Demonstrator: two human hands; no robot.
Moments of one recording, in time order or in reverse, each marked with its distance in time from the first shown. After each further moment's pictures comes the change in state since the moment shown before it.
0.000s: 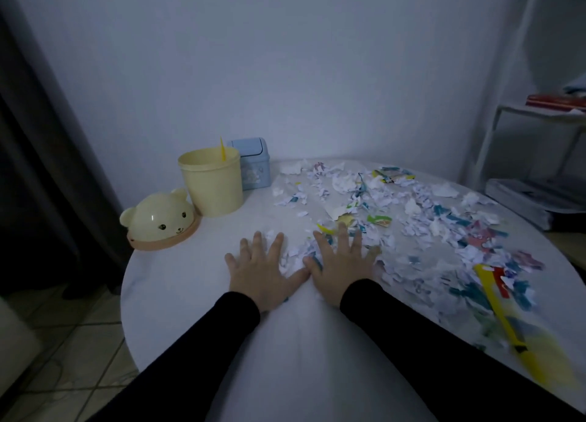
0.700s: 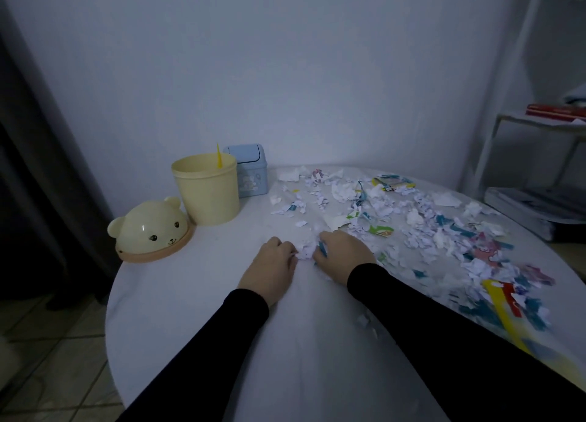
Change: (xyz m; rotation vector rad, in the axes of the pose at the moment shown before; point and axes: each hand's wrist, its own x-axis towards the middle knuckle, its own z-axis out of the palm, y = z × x) left_hand 0.052 0.003 0.007 -0.315 0.158 0.281; right_hand 0.056 0.012 -0.012 0.152 0.148 -0.151
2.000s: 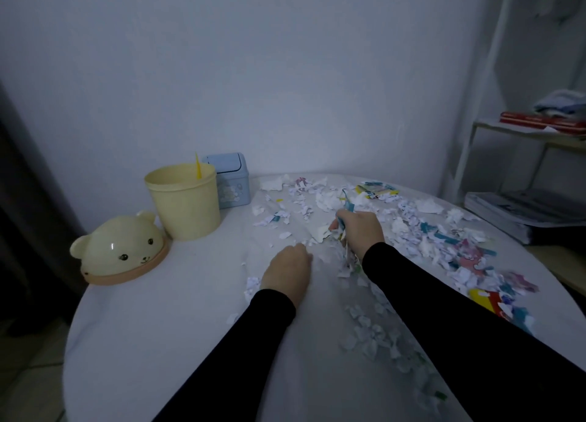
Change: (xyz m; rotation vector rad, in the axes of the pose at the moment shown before) left_hand 0.036 0.050 0.023 0.083 -0.018 -0.071; right_hand 0.029 0.026 -0.043 0.949 0.270 0.488
